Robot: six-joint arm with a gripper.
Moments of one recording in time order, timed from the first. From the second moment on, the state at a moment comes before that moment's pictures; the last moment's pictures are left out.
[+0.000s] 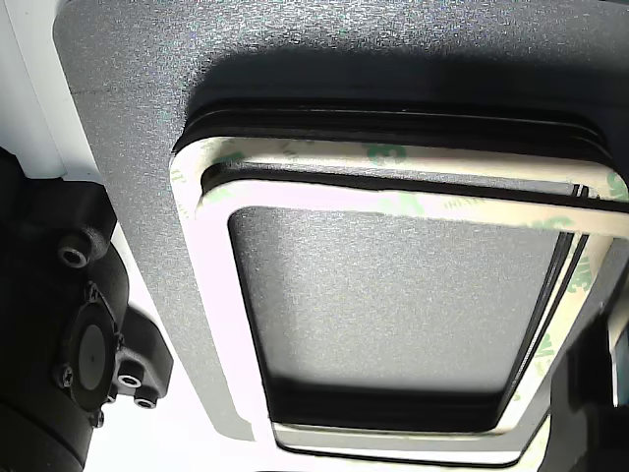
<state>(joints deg) 95.4 93.6 102.0 81.0 1.4 -80.4</state>
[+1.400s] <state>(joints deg) 57.4 88.1 65.8 94.3 34.5 18.9</state>
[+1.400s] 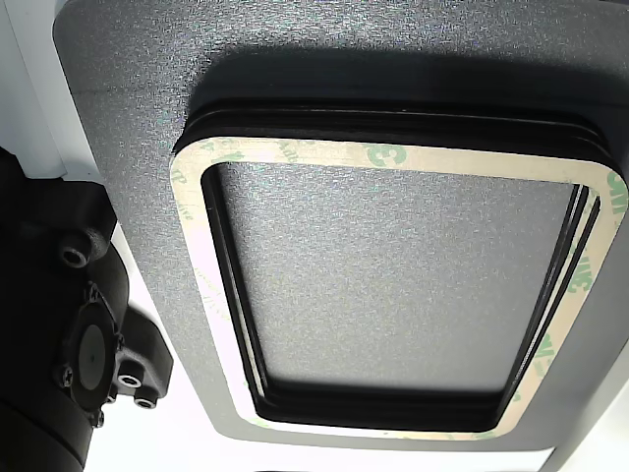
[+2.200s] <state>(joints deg) 38.8 81.0 66.5 94.3 23.3 101.1</state>
